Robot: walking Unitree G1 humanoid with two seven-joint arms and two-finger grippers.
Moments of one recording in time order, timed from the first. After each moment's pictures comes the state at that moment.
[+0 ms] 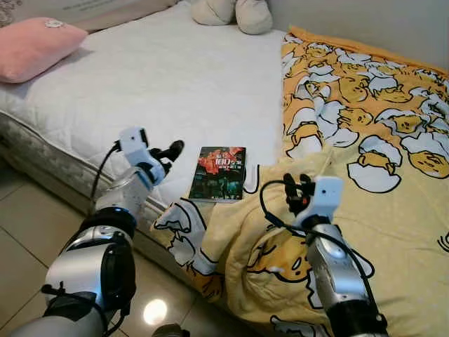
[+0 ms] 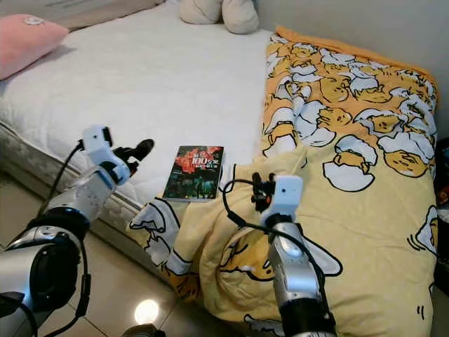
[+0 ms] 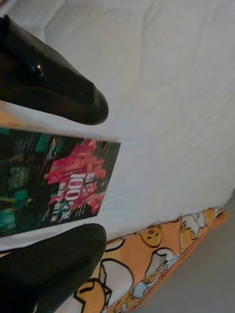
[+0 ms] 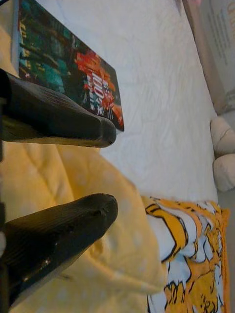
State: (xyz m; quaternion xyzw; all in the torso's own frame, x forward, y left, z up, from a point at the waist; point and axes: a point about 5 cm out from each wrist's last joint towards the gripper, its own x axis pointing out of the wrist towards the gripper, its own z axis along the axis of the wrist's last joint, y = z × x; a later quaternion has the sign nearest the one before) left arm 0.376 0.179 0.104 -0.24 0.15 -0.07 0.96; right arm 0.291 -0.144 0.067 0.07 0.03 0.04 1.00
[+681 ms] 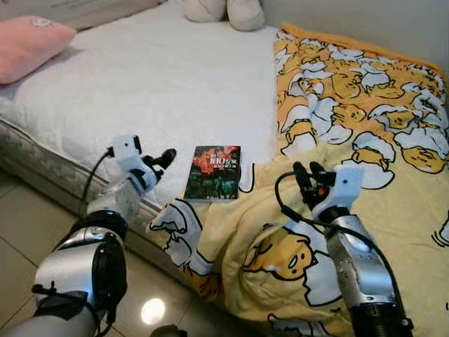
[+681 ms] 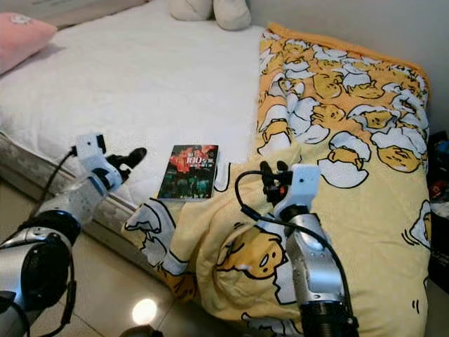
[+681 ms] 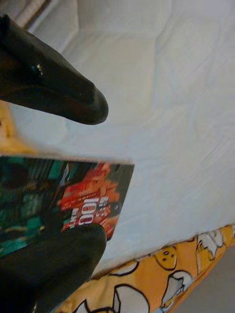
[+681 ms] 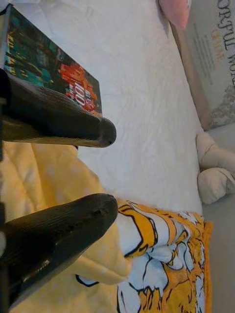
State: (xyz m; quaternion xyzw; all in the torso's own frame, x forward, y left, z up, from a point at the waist) left arm 0.369 0.201 0.096 -0.20 0.16 -0.05 0.96; right arm 0.291 -0.163 0.101 0.07 0.01 0.09 0.99
